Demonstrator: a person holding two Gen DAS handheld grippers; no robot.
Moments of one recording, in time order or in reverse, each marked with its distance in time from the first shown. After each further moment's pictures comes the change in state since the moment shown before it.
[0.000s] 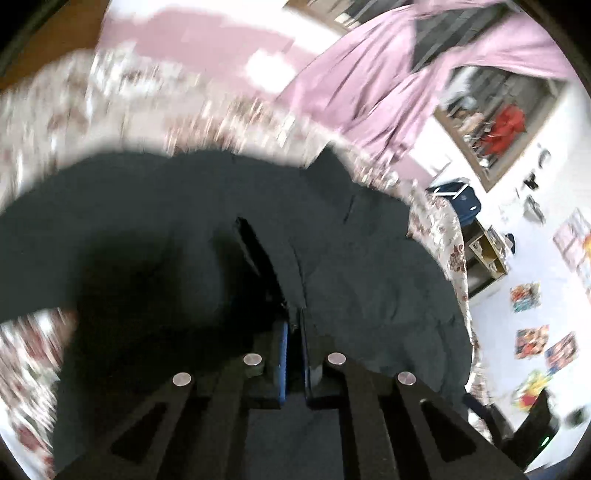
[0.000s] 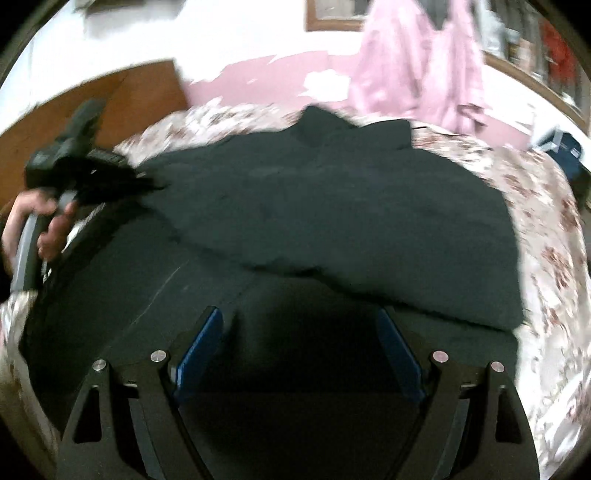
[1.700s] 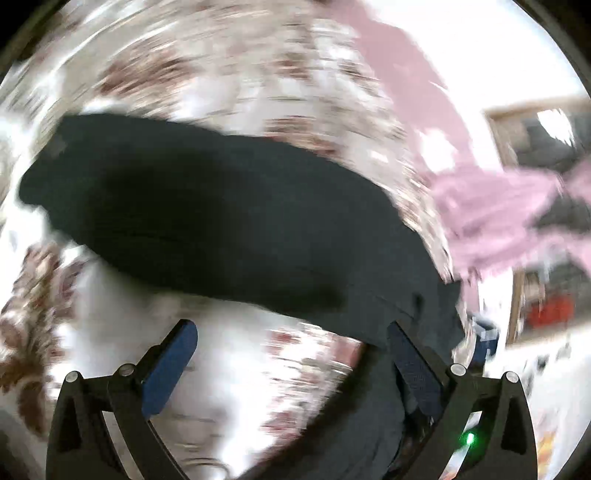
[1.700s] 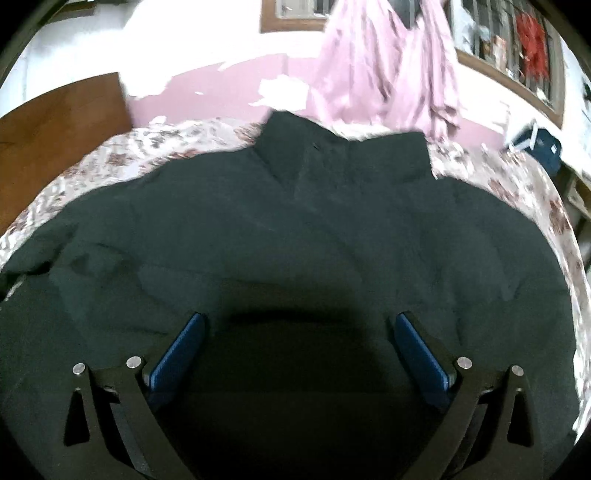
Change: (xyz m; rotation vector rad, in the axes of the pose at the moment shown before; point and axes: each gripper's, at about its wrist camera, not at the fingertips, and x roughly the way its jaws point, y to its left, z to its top) left arm -0.095 0.260 -0.049 -0.797 0.024 0.106; right arm 0.175 0.038 0.088 0.051 -0.051 -0.152
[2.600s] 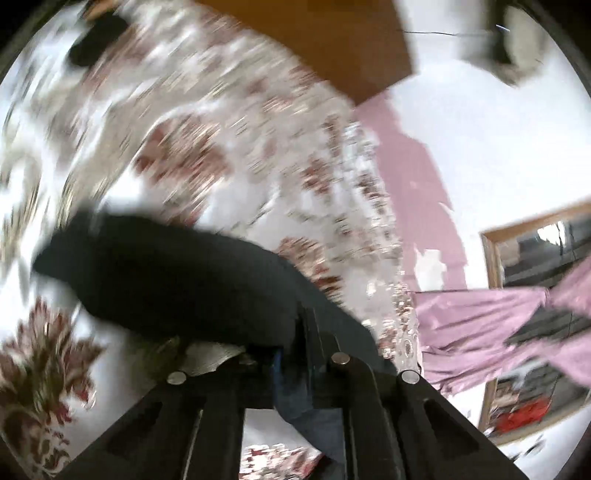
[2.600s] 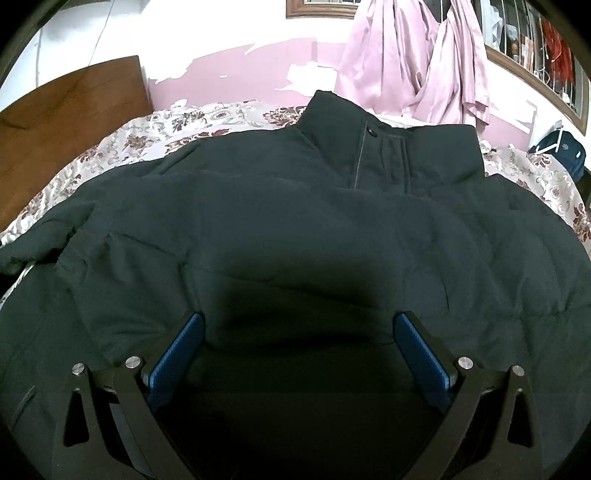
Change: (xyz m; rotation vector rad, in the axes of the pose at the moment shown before) left arm -0.032 -0.015 0.057 -0.118 -0.406 -0.105; right arm 0.027 0.035 0.003 -0.024 0.058 0.056
